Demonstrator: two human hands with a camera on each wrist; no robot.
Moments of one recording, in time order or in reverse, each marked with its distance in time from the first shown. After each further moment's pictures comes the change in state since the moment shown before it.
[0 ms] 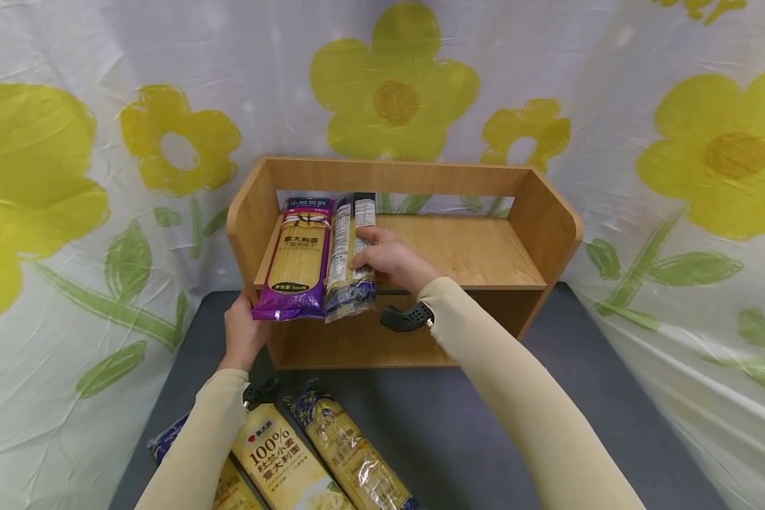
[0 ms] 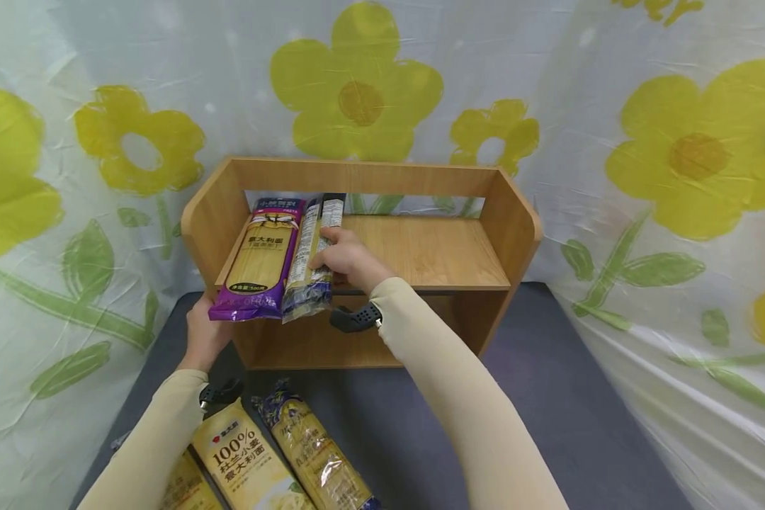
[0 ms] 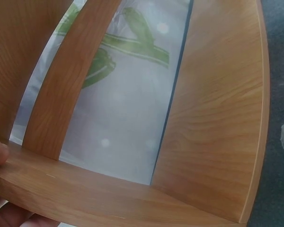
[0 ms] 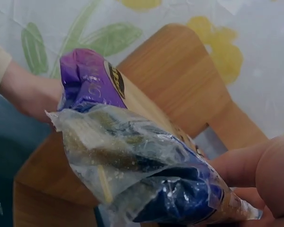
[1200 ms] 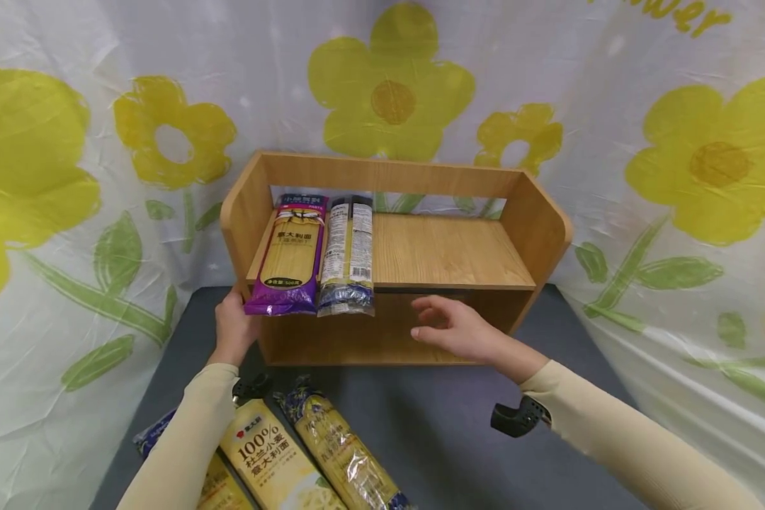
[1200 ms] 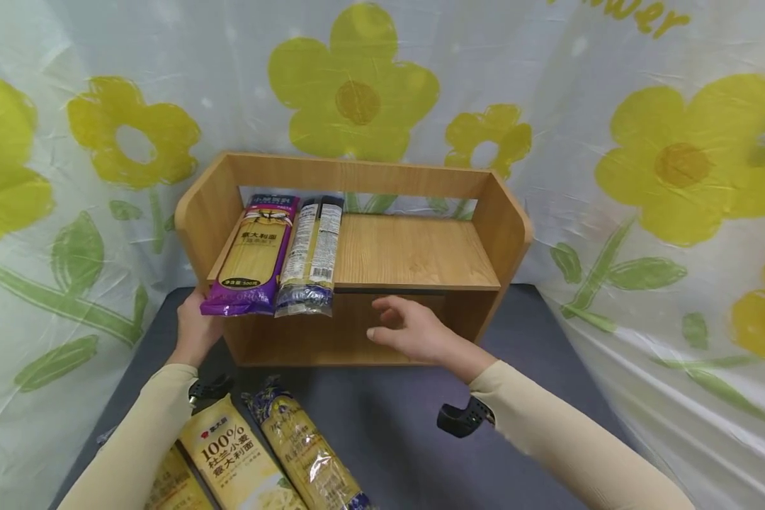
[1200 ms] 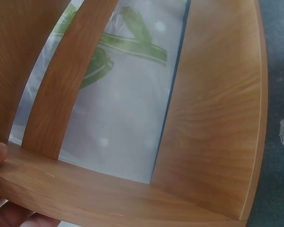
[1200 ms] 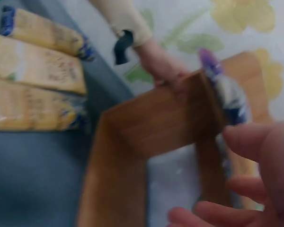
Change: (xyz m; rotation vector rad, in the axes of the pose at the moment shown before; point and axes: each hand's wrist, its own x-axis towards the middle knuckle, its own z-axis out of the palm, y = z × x) left_hand 0.002 -0.002 0.001 -0.008 -0.007 0.028; right_hand -0.110 0.093 -0.078 -0.648 -0.039 -0.264
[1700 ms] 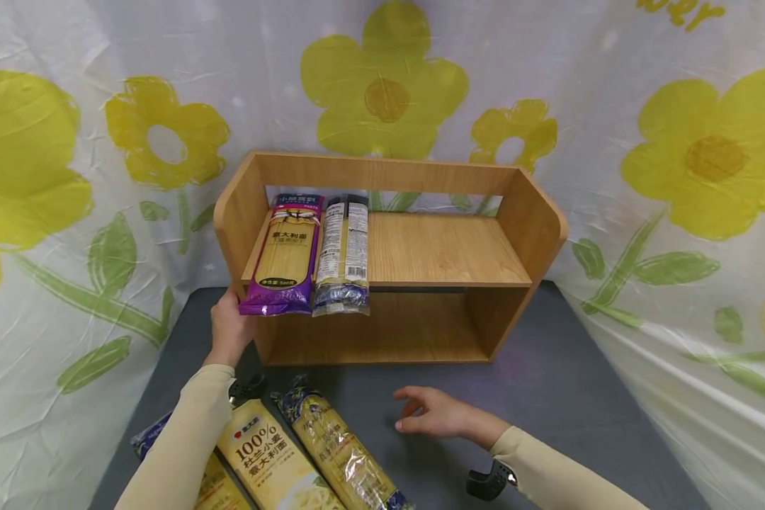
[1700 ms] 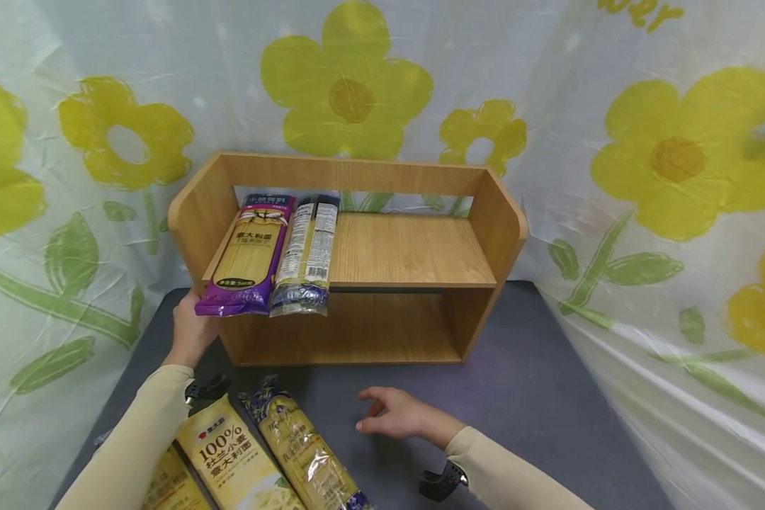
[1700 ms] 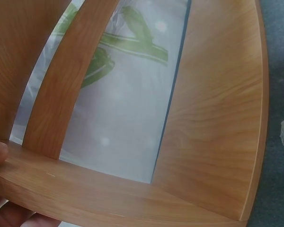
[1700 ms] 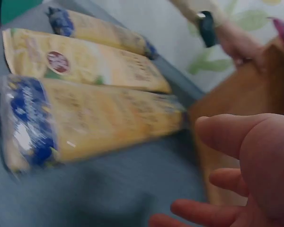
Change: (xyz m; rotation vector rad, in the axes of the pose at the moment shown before) left_hand -0.001 0.003 -0.002 0.010 -0.004 -0.006; right_hand -0.023 0.085 0.106 0.210 -0.299 0.109
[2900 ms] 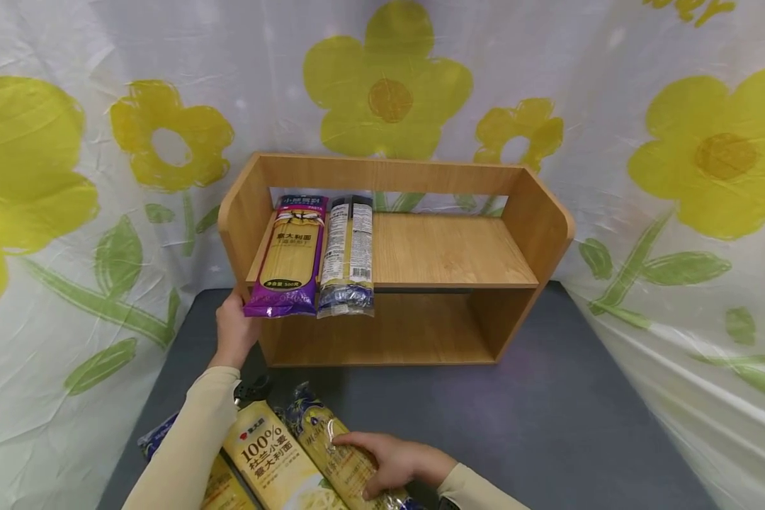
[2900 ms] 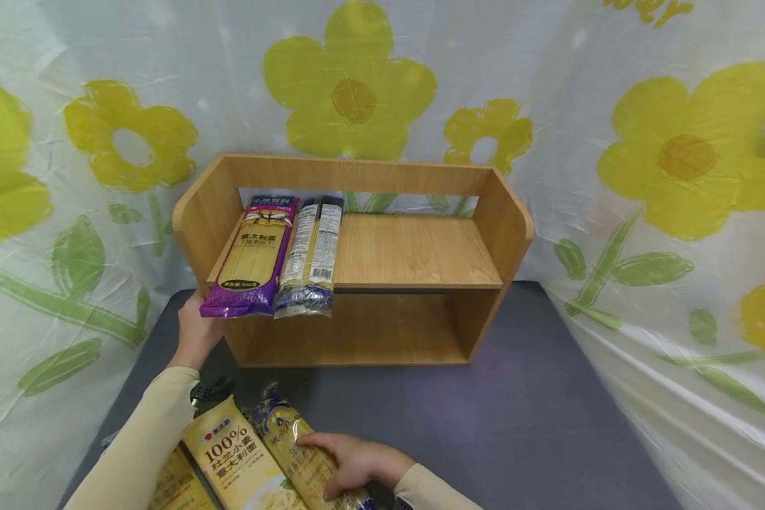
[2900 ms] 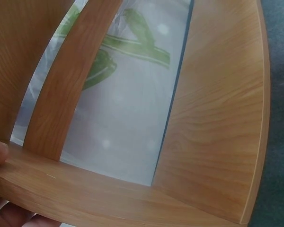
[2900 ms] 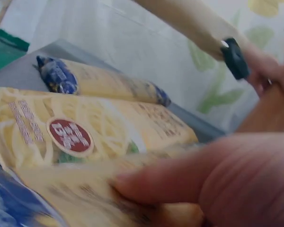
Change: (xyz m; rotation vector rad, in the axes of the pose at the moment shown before) left_hand 0.001 -0.002 0.003 -0.018 0.013 -0.005; right_hand 0.047 0.015 0.083 -0.044 -0.288 -0.223
